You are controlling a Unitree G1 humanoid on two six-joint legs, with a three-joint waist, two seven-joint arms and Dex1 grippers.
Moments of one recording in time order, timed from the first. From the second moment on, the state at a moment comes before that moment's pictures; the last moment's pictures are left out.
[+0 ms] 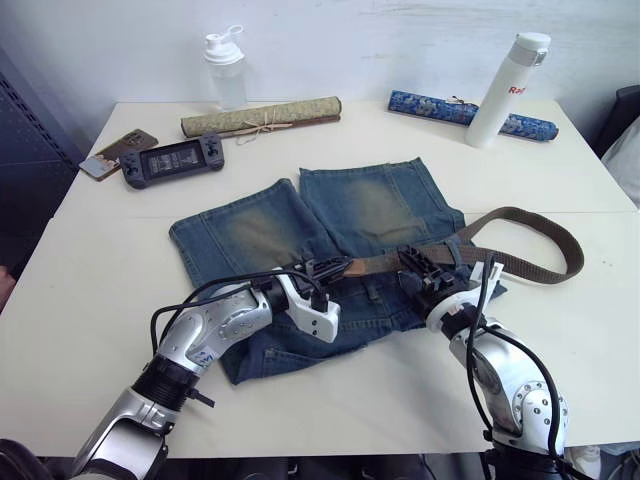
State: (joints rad) left arm -0.47 0.48 -0.36 0.04 0.75 -0.55 -0.17; right arm -0.07 -0.12 -0.18 -0.42 1.75 0.52 -0.53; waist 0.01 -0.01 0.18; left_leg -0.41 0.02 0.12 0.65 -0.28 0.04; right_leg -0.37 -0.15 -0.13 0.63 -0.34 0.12
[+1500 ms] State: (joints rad) left arm 0.04 0.60 -0.04 -0.43 -0.47 0.12 -0.76; right arm -0.05 -0.41 -0.28 -0.34 1.77 0.62 -0.24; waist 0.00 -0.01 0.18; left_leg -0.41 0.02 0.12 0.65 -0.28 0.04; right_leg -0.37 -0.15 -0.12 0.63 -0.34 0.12
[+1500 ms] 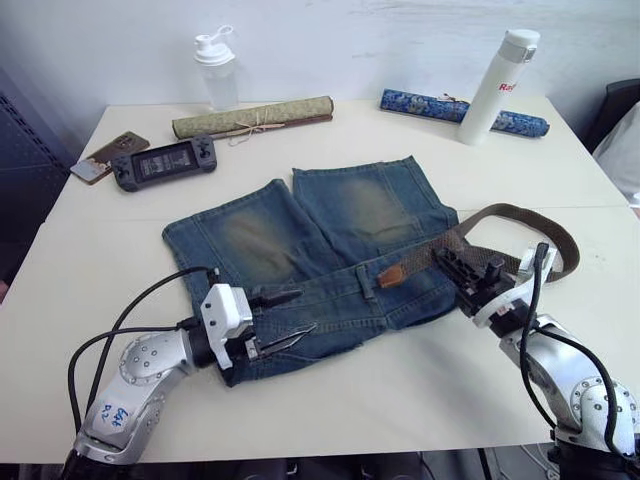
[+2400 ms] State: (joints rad) left arm 0.08 0.55 -0.02 -0.35 -0.44 0.04 -0.83; right arm -0.11 -0.31 -0.22 -0.31 1.55 0.65 -0.18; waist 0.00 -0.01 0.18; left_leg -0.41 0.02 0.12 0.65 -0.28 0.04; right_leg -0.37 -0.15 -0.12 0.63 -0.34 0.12
